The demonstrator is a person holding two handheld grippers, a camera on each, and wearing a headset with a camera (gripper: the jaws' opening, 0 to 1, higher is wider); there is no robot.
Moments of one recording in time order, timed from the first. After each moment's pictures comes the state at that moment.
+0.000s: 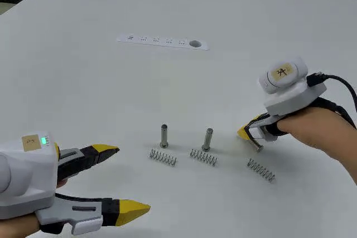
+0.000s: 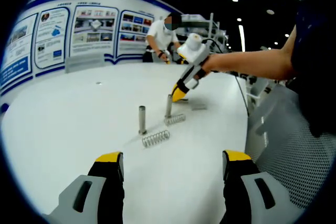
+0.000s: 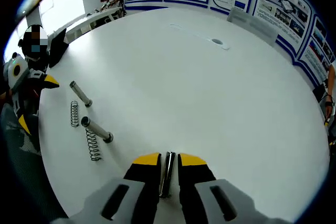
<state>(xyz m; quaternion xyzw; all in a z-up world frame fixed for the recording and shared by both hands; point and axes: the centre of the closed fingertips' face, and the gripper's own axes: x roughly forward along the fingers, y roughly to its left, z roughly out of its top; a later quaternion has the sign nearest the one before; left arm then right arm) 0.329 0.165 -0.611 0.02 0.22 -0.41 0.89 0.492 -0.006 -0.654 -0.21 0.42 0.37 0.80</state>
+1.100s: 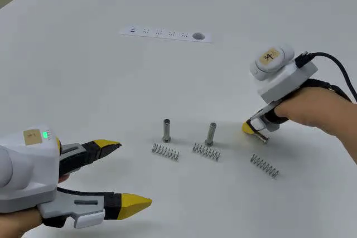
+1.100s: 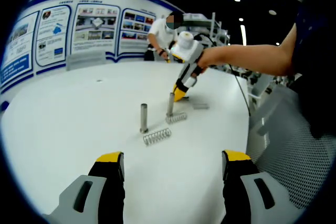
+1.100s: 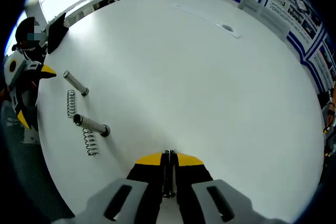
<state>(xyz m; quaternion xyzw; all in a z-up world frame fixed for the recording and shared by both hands) 0.331 0.167 -0.614 0.02 0.22 -0.40 0.89 0.490 -0.005 -0.663 -0.26 0.48 0.37 0.75</state>
